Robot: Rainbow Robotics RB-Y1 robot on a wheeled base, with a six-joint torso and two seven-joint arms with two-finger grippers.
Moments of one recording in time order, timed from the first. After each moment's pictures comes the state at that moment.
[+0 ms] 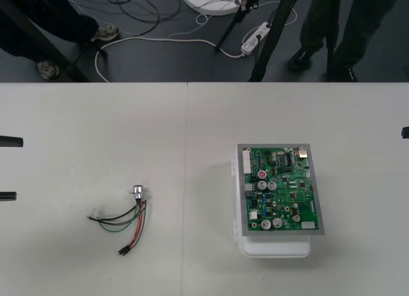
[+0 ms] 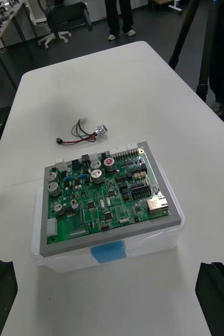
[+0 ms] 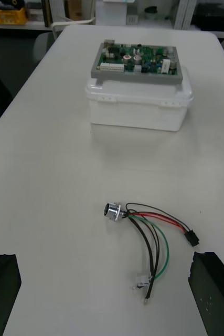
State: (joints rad) right arm -0.03 -1.16 -0.17 -1.47 0.84 -1.57 0.00; left arm 0.01 1.02 0.28 -1.48 -1.04 -1.57 -0.20
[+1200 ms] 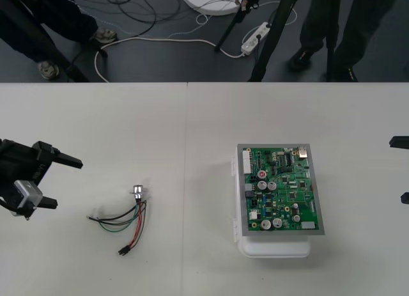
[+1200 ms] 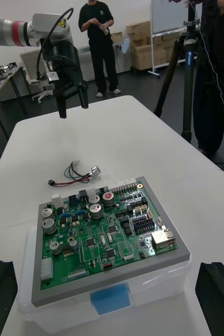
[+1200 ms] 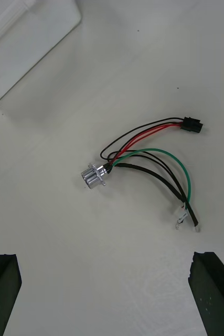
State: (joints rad) right arm 0.03 -1.00 -0.17 -1.43 0.74 -1.57 0.13; left arm -0.12 1.15 -0.11 -1.76 -1.39 -1.31 -0.64
